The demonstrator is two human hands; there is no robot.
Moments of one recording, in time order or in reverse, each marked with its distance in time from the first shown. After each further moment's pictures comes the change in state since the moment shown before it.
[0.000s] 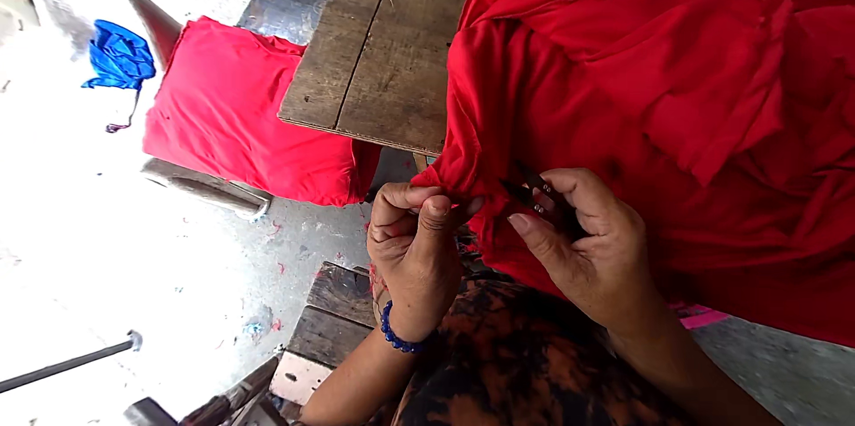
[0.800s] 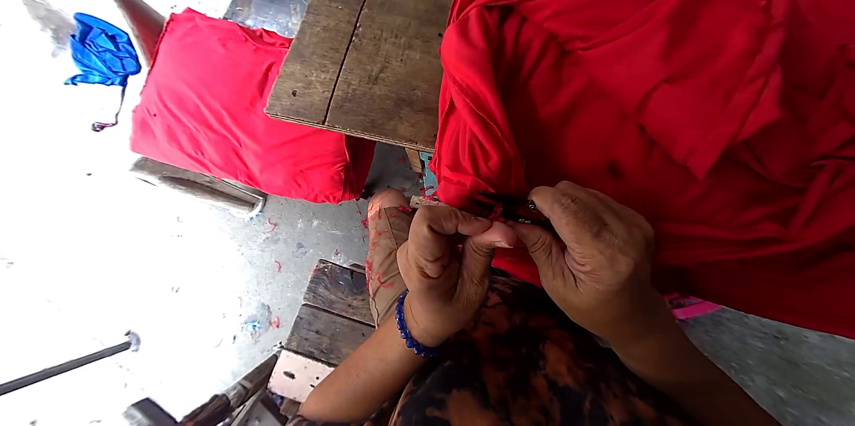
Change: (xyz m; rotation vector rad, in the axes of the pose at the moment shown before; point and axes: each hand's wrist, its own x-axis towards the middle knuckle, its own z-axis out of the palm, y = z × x) left_hand -0.012 -0.009 -0.004 0.588 -0.302 0.322; right_hand -0.006 -0.003 -0.001 -0.456 0.065 -0.228
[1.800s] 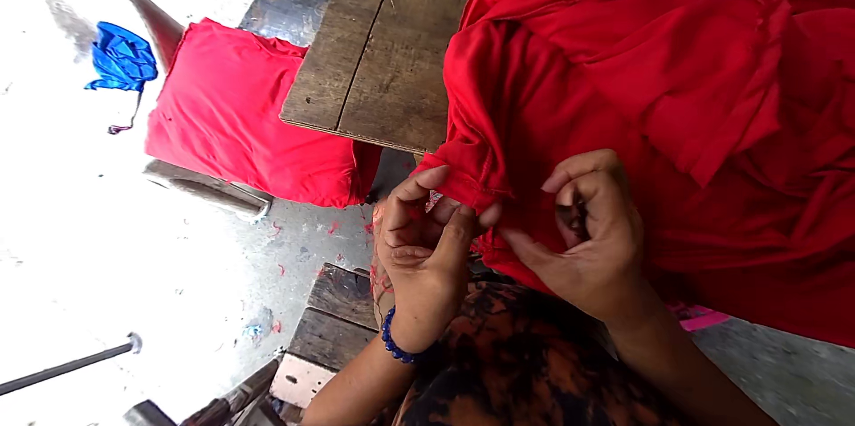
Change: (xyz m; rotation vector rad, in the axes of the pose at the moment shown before) left_hand 0.010 0.011 -0.006 -0.582 0.222 -0.407; right_hand 0.002 0.012 0.012 0.346 0.044 0.137
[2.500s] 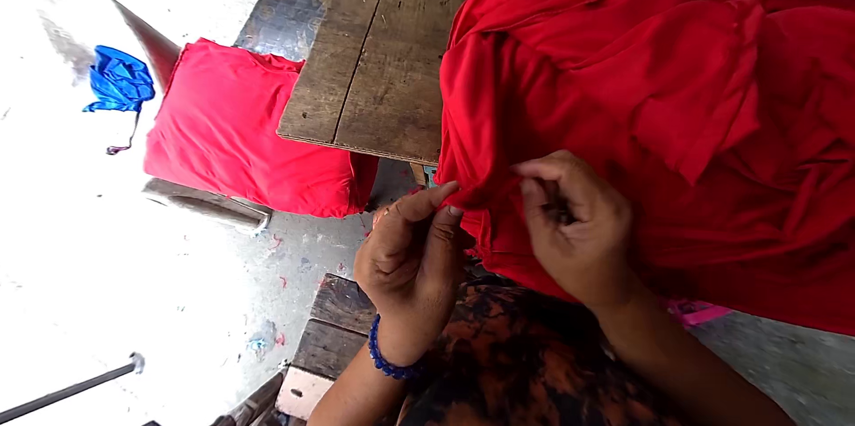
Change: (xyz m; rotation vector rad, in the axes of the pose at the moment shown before) left_hand 0.014 0.017 -0.009 0.571 -0.135 0.286; right_hand 0.016 -0.002 0.010 -0.038 0.056 -0.035
